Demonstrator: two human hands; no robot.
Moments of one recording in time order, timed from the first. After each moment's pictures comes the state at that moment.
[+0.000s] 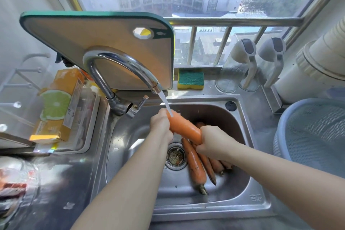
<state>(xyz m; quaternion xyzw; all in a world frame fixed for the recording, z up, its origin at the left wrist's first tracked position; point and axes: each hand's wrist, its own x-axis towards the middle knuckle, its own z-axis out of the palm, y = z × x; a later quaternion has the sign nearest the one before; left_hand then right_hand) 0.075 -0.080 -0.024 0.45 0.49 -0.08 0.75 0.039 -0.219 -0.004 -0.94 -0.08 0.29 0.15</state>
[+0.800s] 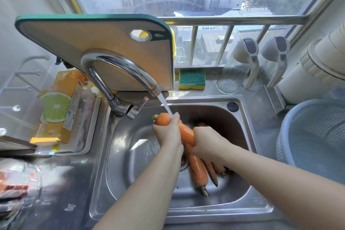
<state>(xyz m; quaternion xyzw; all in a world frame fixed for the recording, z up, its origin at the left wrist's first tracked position) 0.054 -0.103 -0.045 0.46 0.48 0.00 0.74 0.043 -0.204 -0.011 -0.94 -0.10 0.28 0.16</state>
